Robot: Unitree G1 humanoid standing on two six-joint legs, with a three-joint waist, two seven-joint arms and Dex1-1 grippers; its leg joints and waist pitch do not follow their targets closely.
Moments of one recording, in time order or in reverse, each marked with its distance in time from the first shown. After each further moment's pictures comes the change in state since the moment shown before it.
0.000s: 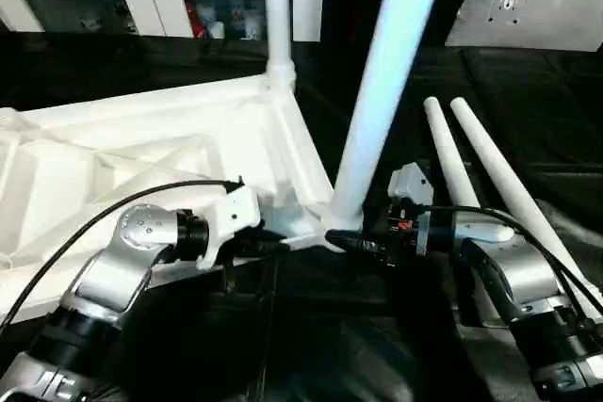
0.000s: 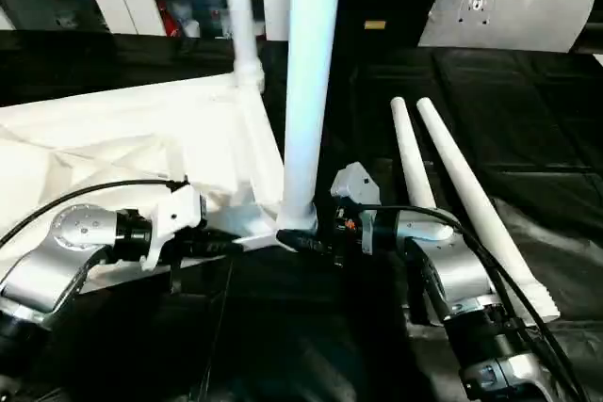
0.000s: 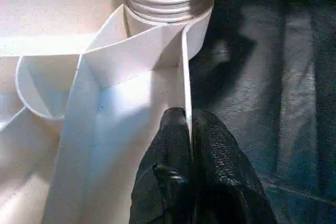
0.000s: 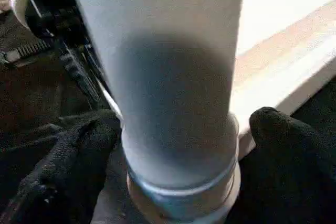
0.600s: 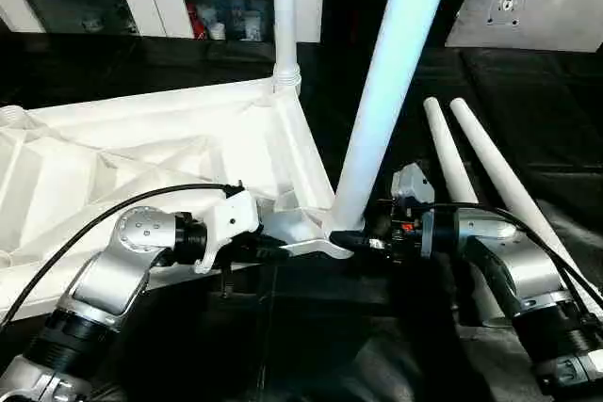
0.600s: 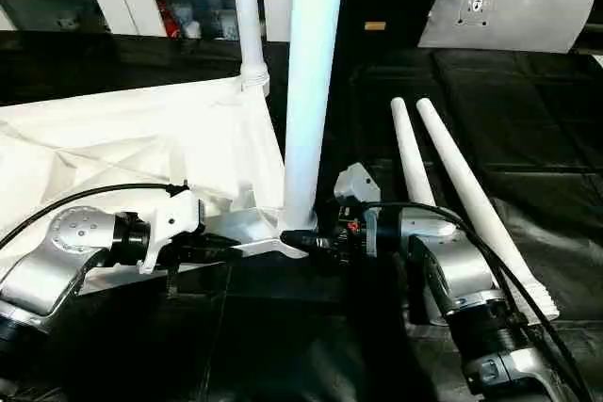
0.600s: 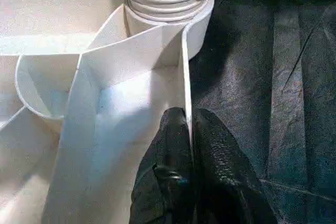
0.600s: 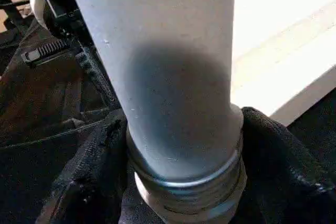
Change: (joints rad) left arm 0.008 0.005 0.002 -0.003 -0.001 -0.009 -0.011; right arm -0.015 -0.012 -0.001 0.027 0.023 0.044 0.064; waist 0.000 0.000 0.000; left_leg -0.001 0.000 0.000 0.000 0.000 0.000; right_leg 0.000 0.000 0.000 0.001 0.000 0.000
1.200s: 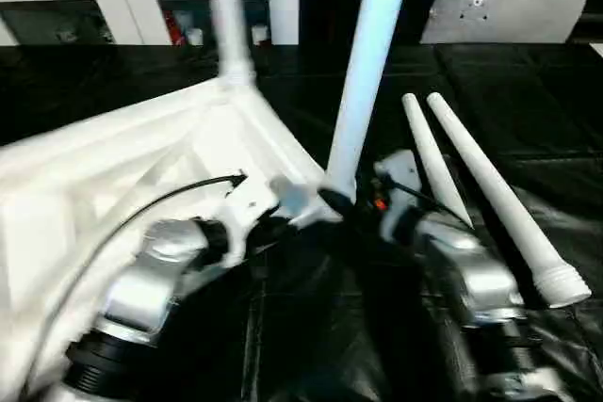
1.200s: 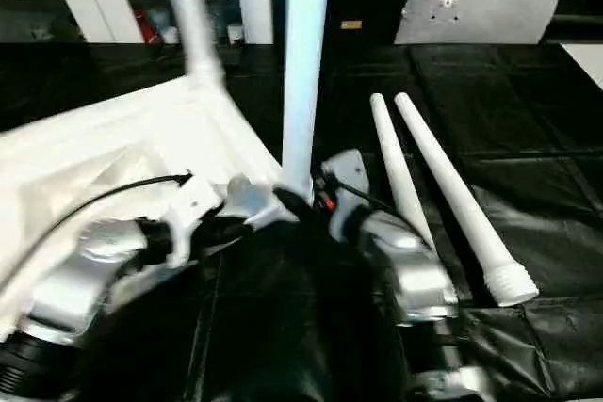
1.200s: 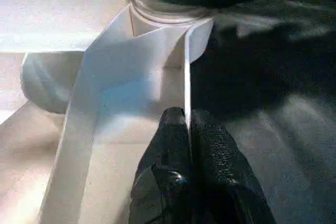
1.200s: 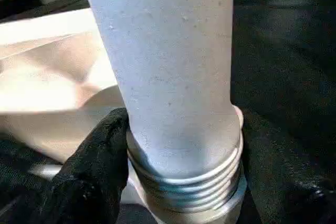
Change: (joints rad) left arm 0.058 -0.239 0.060 -0.182 0.090 0.354 0.405; right arm 0.036 0.315 -0.104 -0.040 -0.108 0.063 -0.582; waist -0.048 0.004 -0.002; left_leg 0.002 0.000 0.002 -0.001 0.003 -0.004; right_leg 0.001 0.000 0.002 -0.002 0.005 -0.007
